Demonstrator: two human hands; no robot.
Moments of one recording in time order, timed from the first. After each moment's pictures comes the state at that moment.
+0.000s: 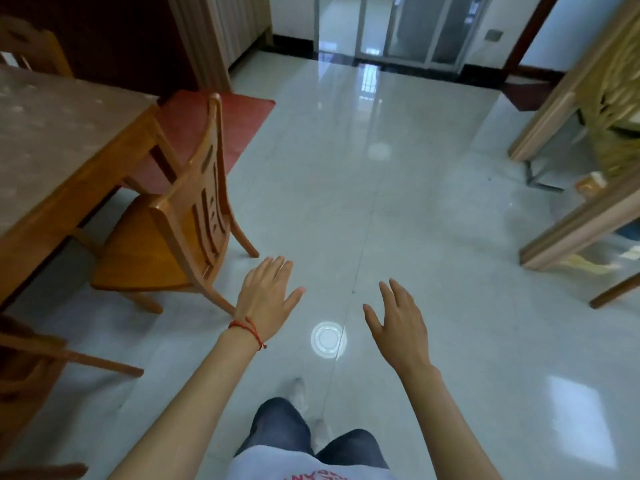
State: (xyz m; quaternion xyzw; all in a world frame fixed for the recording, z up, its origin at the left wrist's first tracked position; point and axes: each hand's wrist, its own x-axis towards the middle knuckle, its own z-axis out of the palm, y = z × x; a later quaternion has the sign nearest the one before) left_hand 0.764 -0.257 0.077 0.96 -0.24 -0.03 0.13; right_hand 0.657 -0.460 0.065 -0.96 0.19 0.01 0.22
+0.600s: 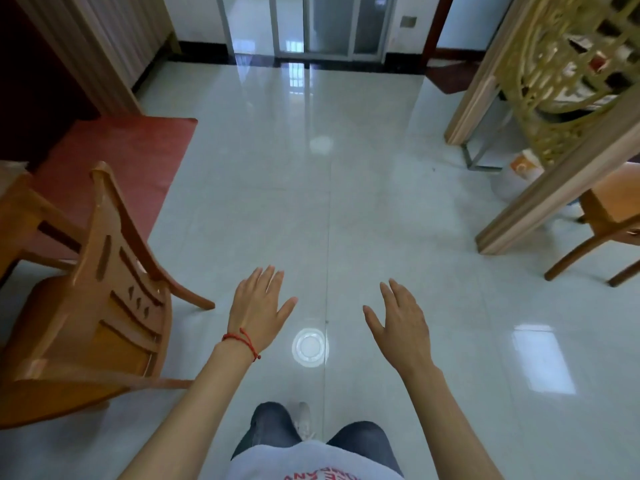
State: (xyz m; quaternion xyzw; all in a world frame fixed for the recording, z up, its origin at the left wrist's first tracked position) left_hand 0.948 -0.376 0.052 0.94 -0.33 -0.08 0.08; right_hand 0.798 -0.563 0.053 -0.93 0.30 -0.01 0.19
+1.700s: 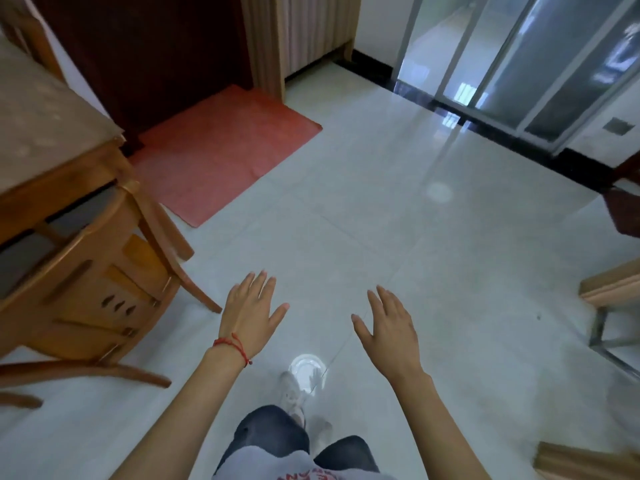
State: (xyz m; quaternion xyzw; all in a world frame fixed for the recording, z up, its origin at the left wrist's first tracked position) left_hand 1.157 -0.523 0.046 0.99 -0.02 -0.09 0.11; right_hand 1.143 -0.759 0.056 -0.98 -0.03 0.07 0.18
